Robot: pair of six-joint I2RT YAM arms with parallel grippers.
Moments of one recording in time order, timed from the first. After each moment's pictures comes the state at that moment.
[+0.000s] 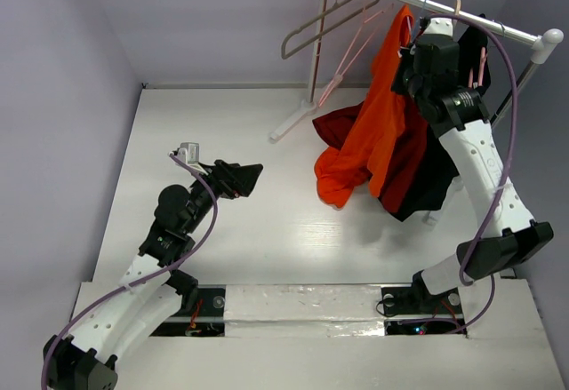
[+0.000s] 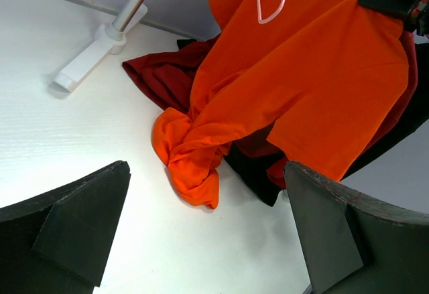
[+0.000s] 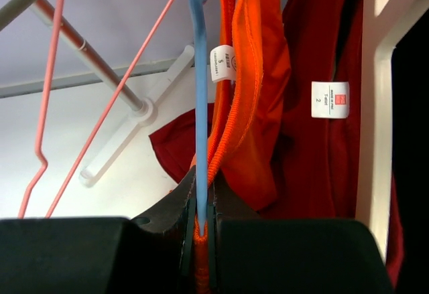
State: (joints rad) left arm -0.47 0.62 0.43 0.25 0.09 -0.69; right arm 0.30 1.49 1.82 -0.68 0.36 0.26
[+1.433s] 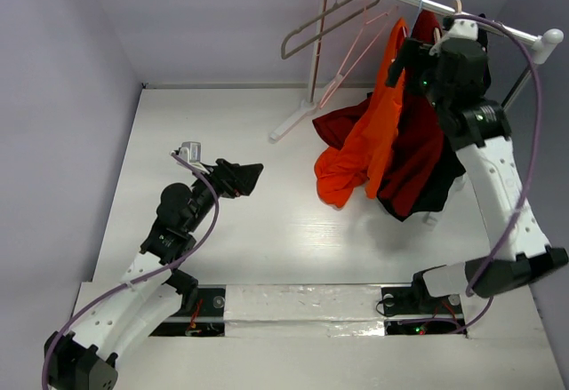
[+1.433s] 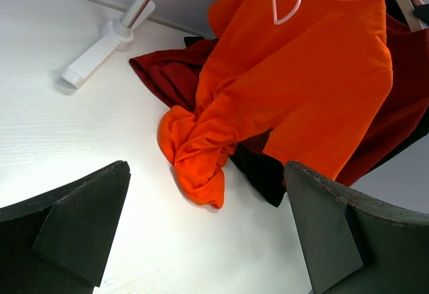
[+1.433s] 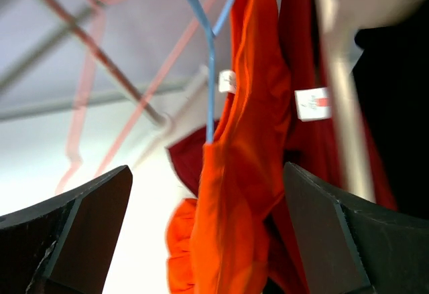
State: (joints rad) left arm -0.47 0.64 0.43 0.25 0.08 -0.69; right arm 0.25 1.40 1.77 -0.63 0.29 0.27
